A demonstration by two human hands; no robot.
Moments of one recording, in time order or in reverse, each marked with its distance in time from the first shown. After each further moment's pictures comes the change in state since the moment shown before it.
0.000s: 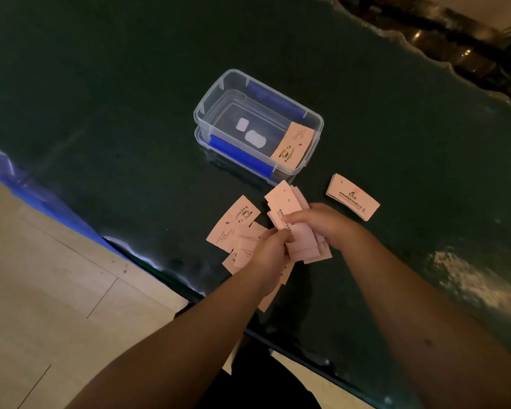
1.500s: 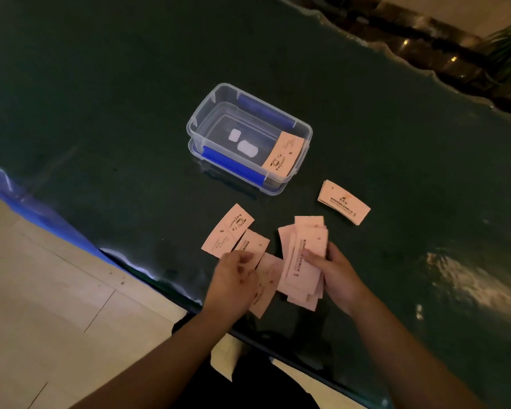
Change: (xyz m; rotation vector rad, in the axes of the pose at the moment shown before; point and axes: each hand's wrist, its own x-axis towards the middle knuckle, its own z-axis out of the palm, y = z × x) left_hand -0.027 -0.023 -0.070 0.932 0.274 0.406; right_hand -0.052 0.098 0.019 0.638 0.028 -0.100
